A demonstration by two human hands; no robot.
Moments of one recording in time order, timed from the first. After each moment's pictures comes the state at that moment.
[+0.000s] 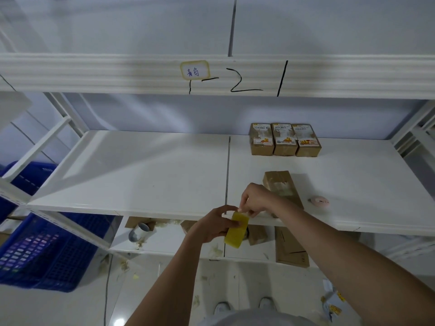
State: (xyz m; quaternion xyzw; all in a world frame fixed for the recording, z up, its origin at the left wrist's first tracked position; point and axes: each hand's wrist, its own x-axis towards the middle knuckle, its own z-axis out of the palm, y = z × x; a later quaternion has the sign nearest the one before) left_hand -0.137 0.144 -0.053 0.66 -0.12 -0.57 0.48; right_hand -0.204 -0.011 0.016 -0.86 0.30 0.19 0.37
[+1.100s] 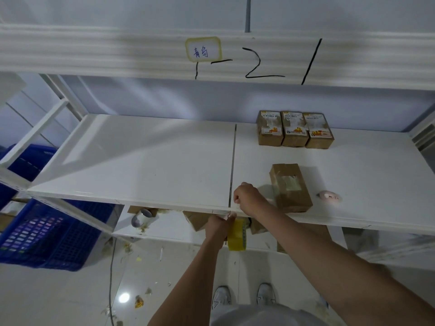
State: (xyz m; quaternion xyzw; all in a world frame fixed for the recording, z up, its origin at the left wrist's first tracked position) left_hand -0.162 0.136 -0.111 0.78 0.08 -0.41 0.46; right_hand -0.179 0.007 -0.061 -0.93 0.24 0.13 0.24
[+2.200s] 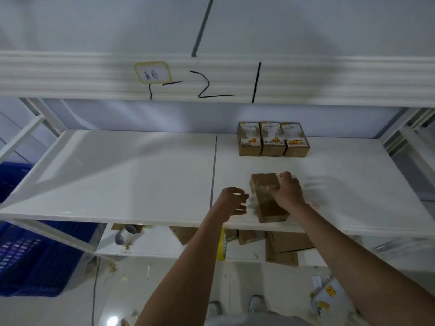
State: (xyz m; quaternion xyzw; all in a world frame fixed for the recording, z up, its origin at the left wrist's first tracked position) left_hand -0.141 0.035 -0.031 0.69 -0.07 -0.51 0.52; right_hand -0.253 -0.118 -0.029 -0.83 0.47 -0.05 0.30
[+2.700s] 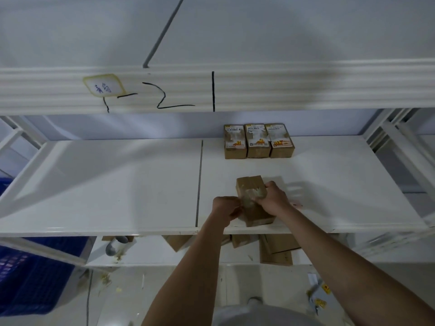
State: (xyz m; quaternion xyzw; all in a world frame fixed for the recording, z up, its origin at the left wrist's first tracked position) left_hand -0.162 -0.008 -0.048 0.65 0.13 -0.49 0.58; right_hand -0.263 -0.129 -0.042 -0.80 0.46 0.02 0.37
